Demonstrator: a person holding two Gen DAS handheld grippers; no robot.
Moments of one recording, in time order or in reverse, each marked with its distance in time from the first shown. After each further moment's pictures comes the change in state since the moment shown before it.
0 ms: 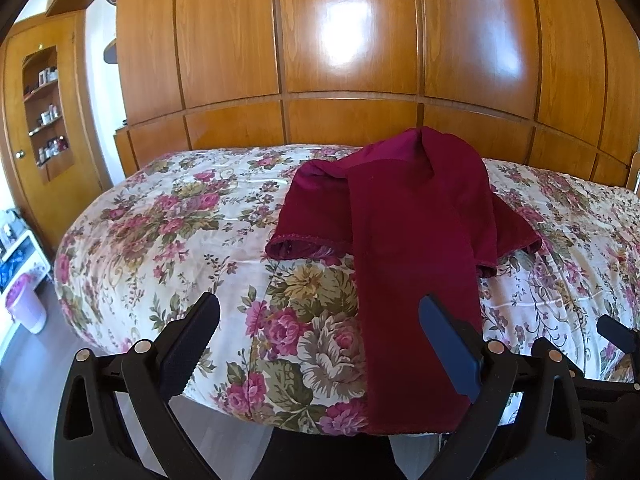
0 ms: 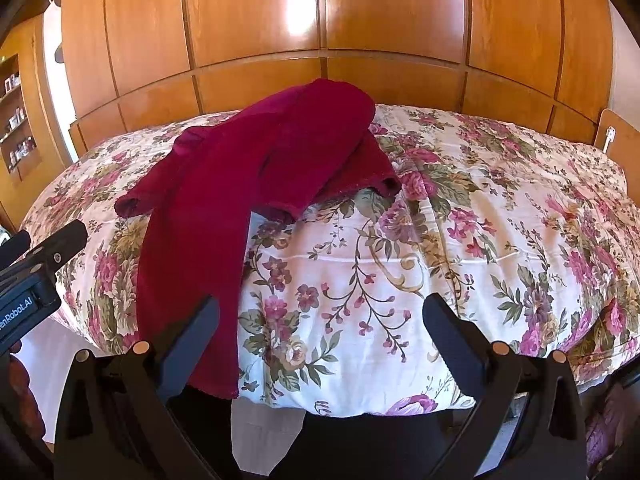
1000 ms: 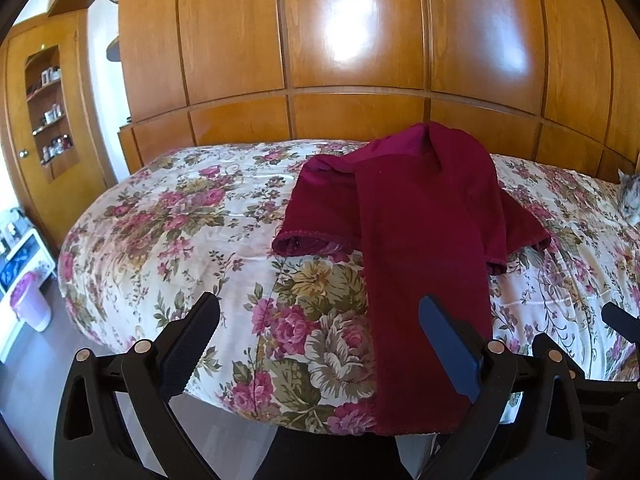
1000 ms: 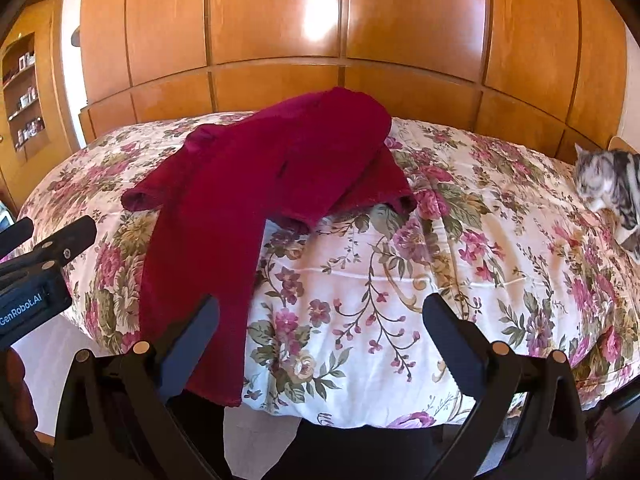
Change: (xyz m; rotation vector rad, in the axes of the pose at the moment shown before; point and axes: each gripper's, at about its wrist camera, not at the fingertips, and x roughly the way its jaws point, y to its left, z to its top) left arm 0.006 0.003 0.002 0.002 0.015 0.024; right arm 0.003 0.014 0.004 -0.077 -0.021 0.000
